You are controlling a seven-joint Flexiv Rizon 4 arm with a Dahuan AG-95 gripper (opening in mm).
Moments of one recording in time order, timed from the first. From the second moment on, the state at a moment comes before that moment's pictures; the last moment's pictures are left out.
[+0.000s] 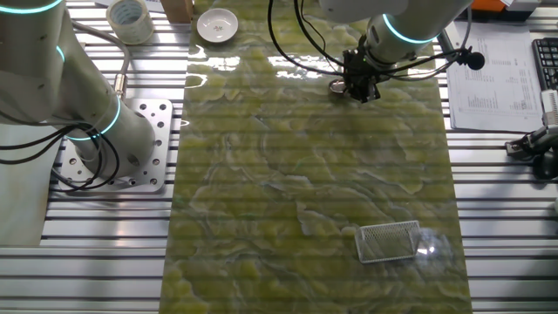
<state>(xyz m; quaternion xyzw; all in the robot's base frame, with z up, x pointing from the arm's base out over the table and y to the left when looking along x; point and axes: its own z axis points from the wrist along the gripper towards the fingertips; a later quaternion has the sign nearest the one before) 0.515 0.119 0.029 0.17 -0.98 -0.09 0.06</state>
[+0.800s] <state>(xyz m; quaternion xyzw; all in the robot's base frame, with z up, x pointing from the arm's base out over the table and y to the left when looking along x) 0.513 0.116 0.029 0.18 -0.98 -0.08 0.05</state>
